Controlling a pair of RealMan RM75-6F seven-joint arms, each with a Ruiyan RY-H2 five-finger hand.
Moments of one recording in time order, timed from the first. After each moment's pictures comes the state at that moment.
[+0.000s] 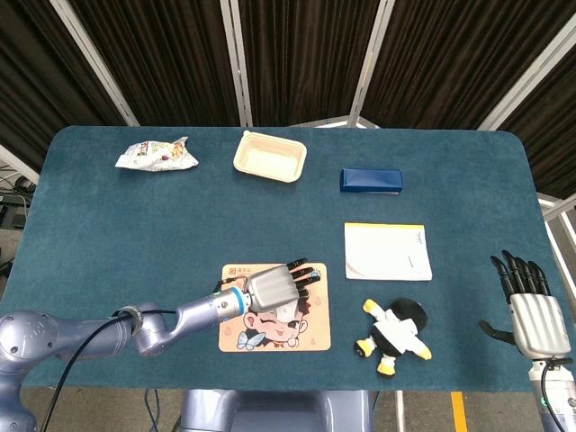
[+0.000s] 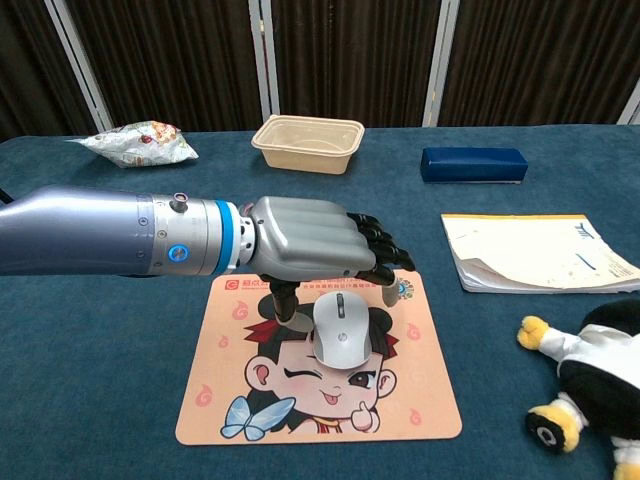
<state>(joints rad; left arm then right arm) -1.15 -1.63 -0.01 -1.32 1.54 0.64 0.28 0.10 -1.12 0.07 -1.64 -1.45 1.43 -0.10</state>
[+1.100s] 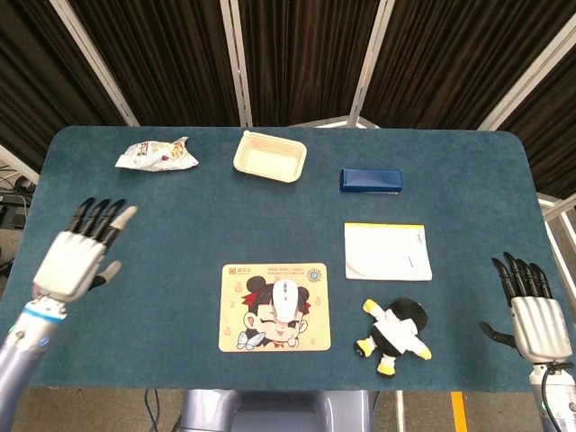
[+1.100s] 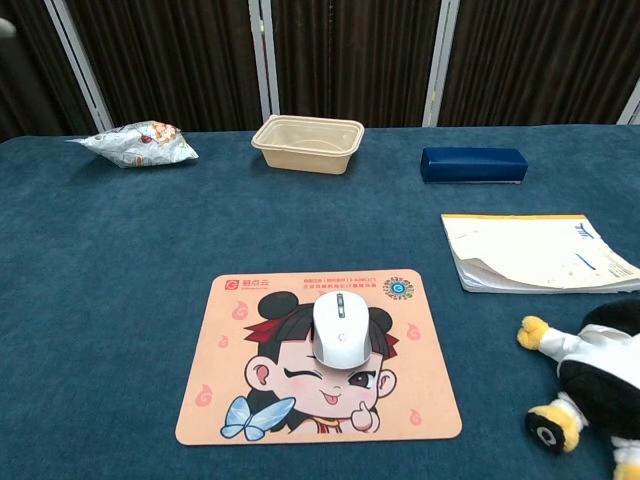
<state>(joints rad) -0.47 -1.07 0.08 -1.72 1.46 1.46 0.26 0.08 -1.13 0.06 -1.63 -1.48 1.47 -0.11</state>
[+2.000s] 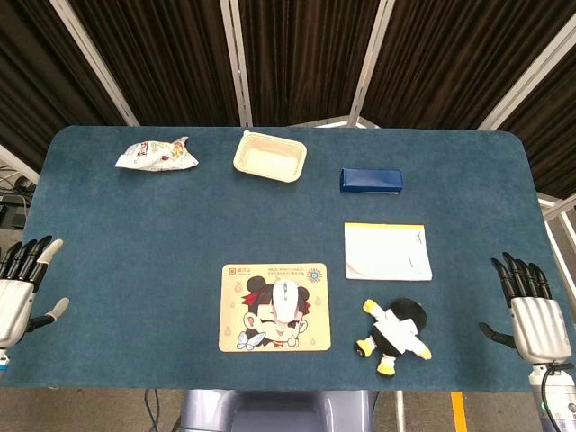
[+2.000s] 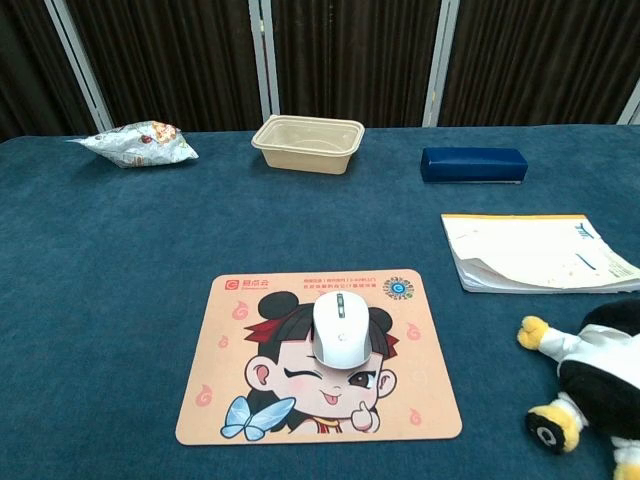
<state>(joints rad) -0.21 -1.14 0.09 -1.53 1.48 1.58 -0.01 0.08 -1.13 0.06 -1.62 -1.48 1.47 -0.10</state>
